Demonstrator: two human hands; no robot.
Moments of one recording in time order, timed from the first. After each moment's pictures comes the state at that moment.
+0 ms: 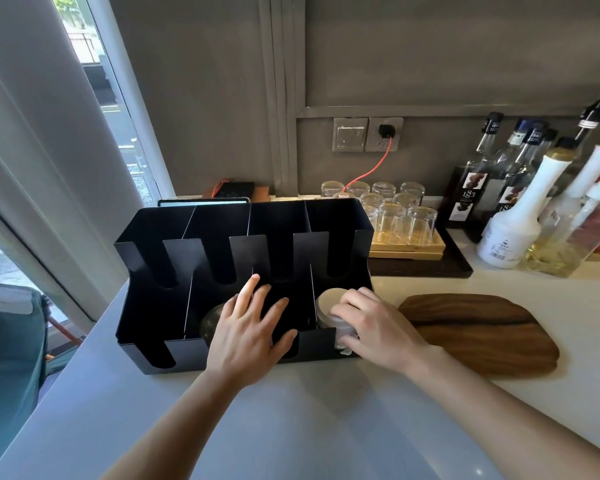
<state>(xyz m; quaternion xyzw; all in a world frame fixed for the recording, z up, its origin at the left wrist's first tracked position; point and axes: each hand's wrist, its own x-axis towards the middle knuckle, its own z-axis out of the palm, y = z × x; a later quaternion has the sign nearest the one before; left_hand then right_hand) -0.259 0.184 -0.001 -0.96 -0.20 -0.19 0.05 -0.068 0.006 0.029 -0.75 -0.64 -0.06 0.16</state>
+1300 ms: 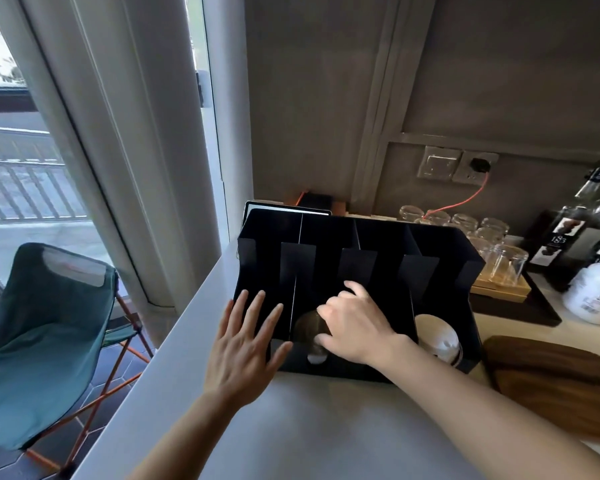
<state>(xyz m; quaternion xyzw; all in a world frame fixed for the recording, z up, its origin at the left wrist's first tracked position) -0.390 0.262 -0.017 -0.93 -0.32 -0.20 0.03 -0.190 0.163 0.056 -0.75 -0.66 -0.08 -0.04</state>
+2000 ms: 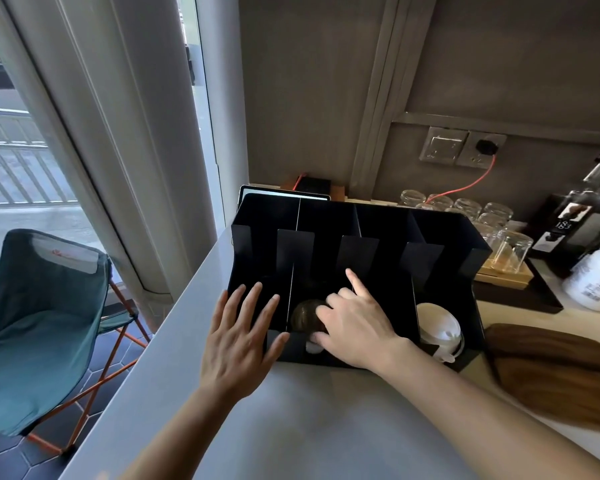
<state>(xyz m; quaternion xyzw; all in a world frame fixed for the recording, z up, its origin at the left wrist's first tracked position) -0.387 0.264 -0.025 -0.92 -0.31 -0.24 0.07 -0.197 0.155 0.047 -0.74 -0.66 -0.09 -0.08</state>
